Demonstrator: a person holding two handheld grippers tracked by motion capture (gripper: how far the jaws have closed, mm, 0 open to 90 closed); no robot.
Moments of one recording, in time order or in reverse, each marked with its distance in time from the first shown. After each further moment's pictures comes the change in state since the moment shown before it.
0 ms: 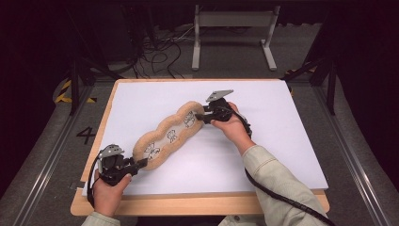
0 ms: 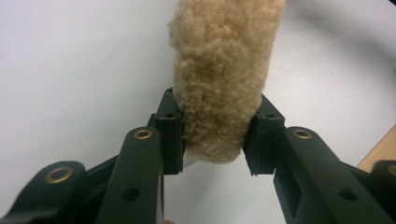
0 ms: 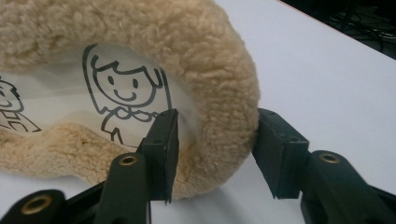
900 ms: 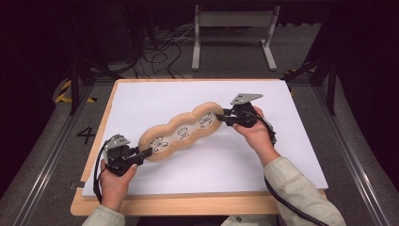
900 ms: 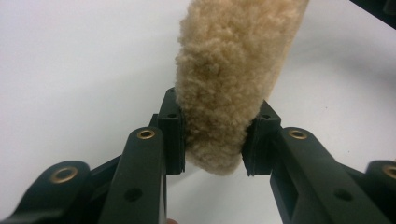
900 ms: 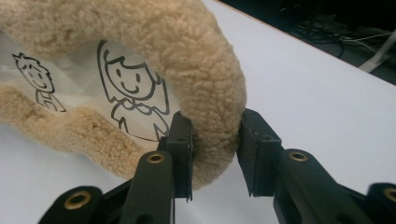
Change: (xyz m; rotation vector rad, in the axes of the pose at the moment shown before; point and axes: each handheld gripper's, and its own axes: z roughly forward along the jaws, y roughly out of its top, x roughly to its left) left arm -0.014 0.033 0.015 -0.064 0.010 0.088; right arm 0.006 -0.025 -0.095 -0.061 -0.094 0.054
